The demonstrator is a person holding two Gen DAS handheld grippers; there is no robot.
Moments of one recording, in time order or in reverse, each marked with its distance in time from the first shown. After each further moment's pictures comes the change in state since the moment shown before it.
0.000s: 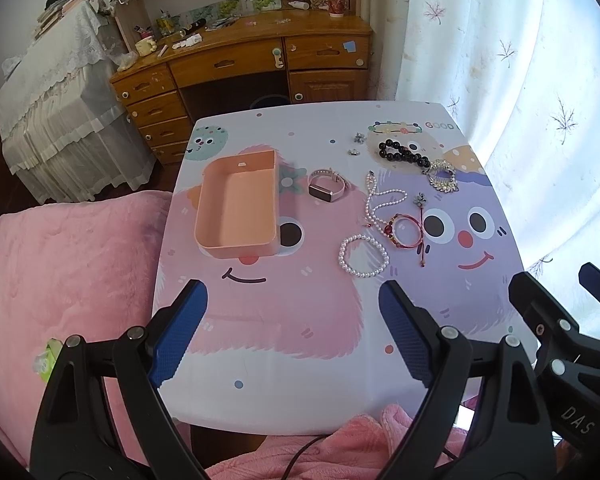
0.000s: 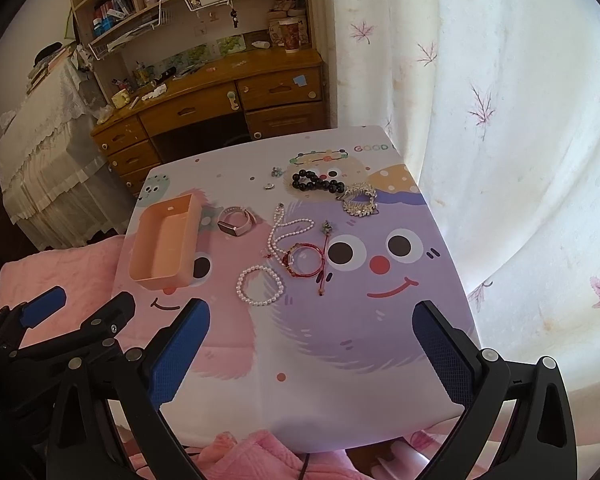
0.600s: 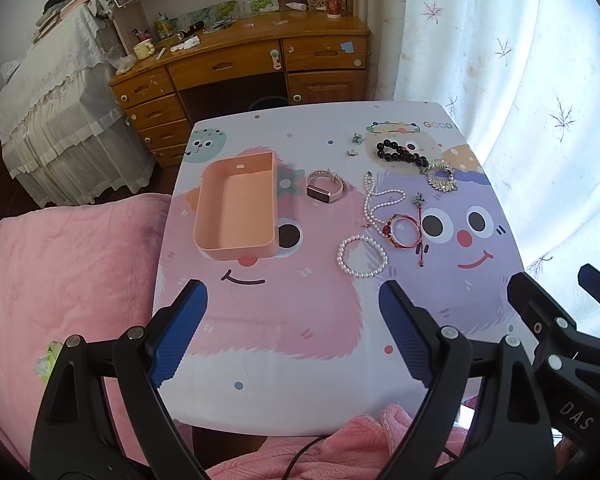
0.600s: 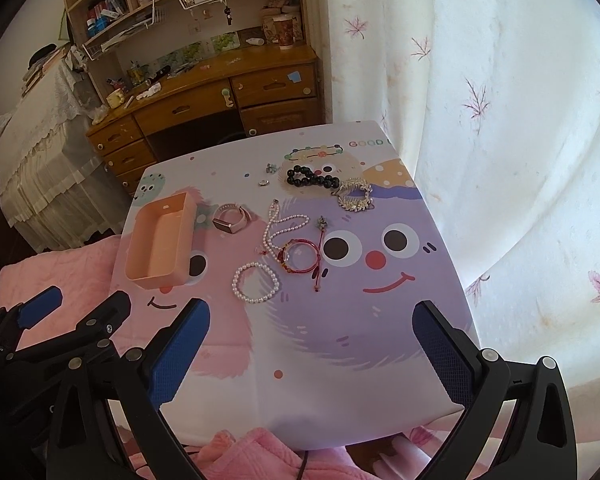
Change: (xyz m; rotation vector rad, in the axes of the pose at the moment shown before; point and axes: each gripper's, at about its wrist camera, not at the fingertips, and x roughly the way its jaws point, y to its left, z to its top) left arm 0.000 0.003 -0.001 0.004 -0.003 -0.003; right arm 0.003 -0.007 0.002 0.011 0.011 -0.013
